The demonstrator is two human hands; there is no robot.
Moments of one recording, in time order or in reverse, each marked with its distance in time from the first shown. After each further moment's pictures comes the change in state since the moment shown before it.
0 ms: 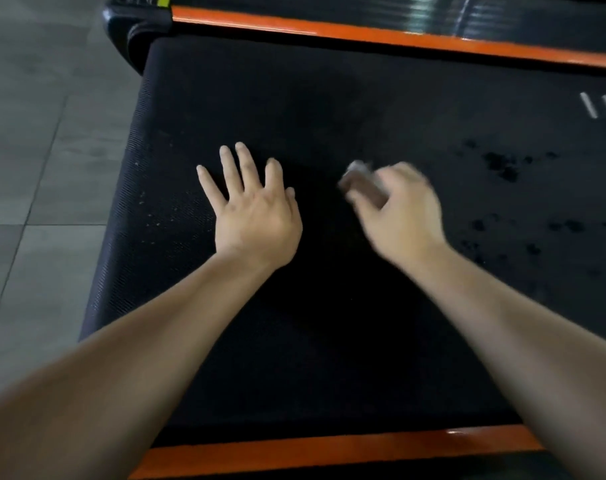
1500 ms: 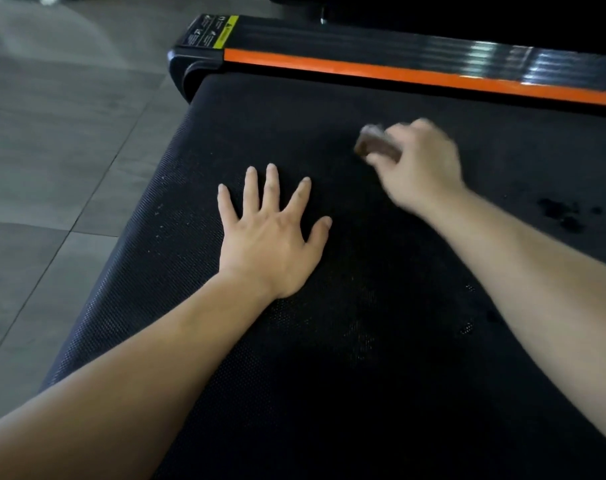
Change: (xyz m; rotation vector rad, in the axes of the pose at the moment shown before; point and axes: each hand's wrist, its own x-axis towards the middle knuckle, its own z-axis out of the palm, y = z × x) left_hand 0.003 0.000 0.005 0.075 0.027 -0.017; right_hand 0.115 0.015 0.026 -0.067 -0.003 -0.179
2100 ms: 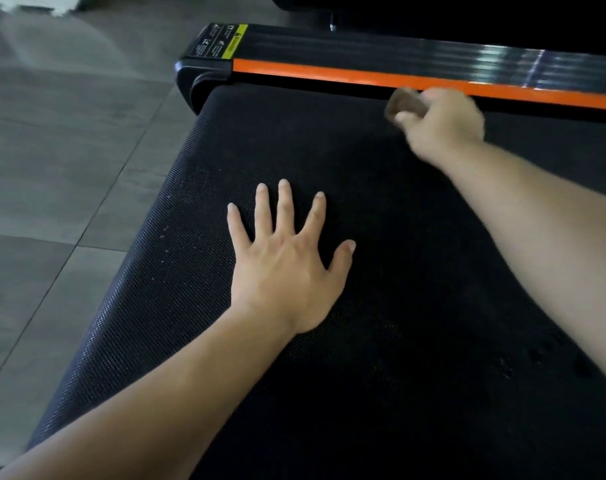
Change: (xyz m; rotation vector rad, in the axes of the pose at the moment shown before) left_hand -0.001 0.005 0.000 -0.009 0.016 -0.009; right_hand 0.086 0.016 0.015 0.053 0.017 0.271
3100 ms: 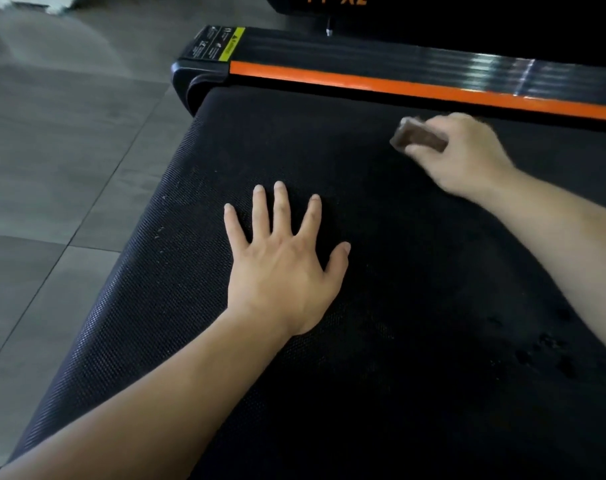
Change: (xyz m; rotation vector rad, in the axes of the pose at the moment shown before) left_hand 0.000 0.002 0.001 0.015 0.033 0.003; right_hand -0.030 0.041 -0.022 0.032 -0.133 -0.217
